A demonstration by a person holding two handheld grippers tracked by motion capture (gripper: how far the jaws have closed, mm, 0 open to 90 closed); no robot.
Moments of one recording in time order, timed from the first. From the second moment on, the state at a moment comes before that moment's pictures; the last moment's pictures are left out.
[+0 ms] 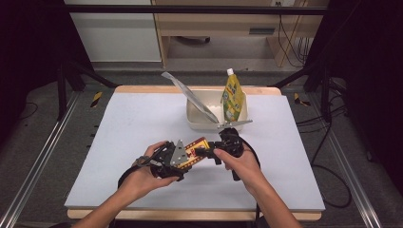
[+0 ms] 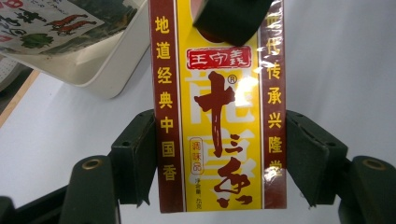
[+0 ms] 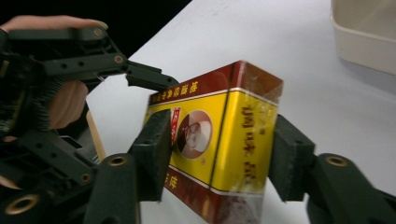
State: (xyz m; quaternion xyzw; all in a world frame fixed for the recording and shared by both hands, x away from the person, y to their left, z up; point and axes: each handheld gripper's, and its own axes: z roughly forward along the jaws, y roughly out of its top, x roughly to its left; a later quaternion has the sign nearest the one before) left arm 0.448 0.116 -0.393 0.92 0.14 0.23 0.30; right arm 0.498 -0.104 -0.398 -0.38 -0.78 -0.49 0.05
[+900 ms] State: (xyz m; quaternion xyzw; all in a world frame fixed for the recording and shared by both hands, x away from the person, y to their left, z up) left arm 0.460 0.160 -0.402 0.88 0.26 0.21 0.34; right arm 0.486 -0.172 -0.349 -0.47 -0.78 -0.40 -0.14
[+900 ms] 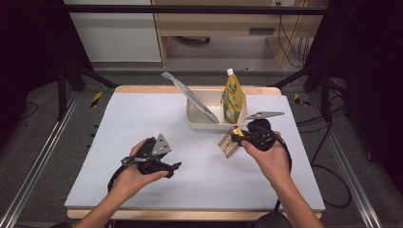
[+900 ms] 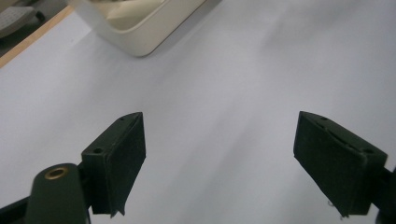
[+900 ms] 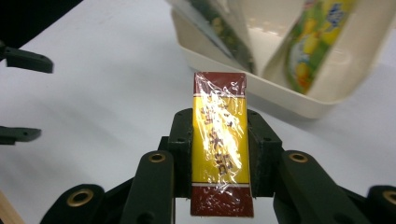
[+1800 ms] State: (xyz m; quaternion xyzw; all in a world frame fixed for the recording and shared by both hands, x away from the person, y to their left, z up) left arm 0.460 0.230 -0.443 0.85 0.37 0.23 0.30; right arm 0.530 -0.219 -0.298 -0.54 -0.75 -0.33 -0.20
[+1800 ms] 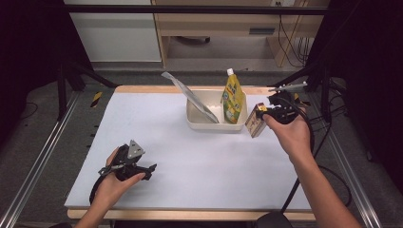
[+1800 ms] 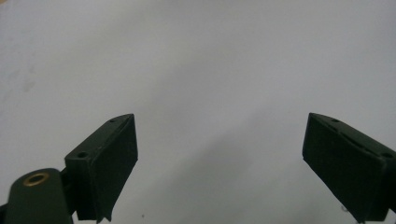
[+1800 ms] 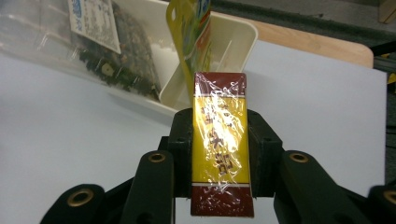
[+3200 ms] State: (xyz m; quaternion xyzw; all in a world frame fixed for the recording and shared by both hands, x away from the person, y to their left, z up) left arm 0.452 0.242 -0.455 0.84 0.38 0.23 0.30; right arm 0.613 -0.213 -0.258 -0.59 -0.71 -0.30 -0.23
